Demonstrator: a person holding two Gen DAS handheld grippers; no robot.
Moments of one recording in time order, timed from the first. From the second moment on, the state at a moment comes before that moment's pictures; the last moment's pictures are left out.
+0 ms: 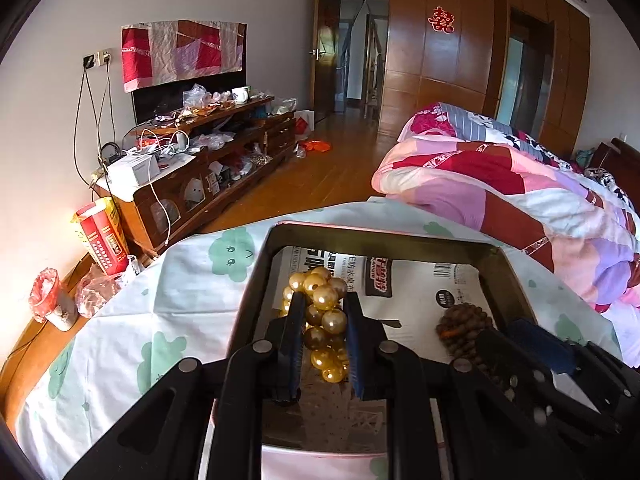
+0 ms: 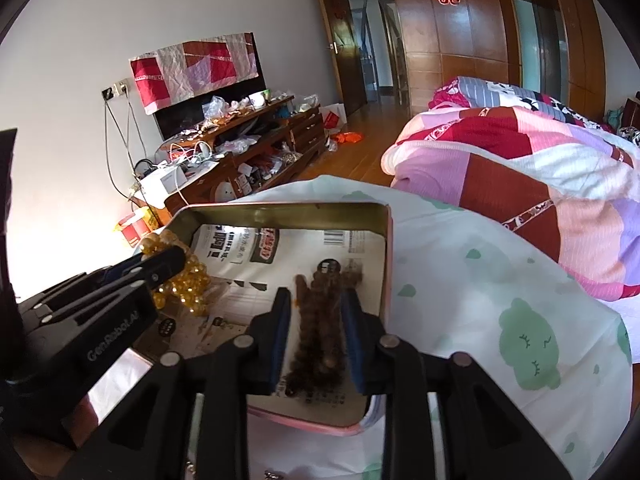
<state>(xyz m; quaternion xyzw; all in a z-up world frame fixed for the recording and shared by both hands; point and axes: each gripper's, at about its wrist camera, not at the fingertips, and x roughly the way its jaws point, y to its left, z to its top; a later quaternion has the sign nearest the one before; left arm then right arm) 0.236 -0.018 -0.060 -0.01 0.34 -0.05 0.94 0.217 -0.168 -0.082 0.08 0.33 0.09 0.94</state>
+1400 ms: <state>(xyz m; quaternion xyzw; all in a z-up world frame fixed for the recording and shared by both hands) 0.134 -0.014 -0.036 0.01 0.30 -0.02 0.95 0.111 -0.191 -0.051 0.10 0.27 0.02 0.96</state>
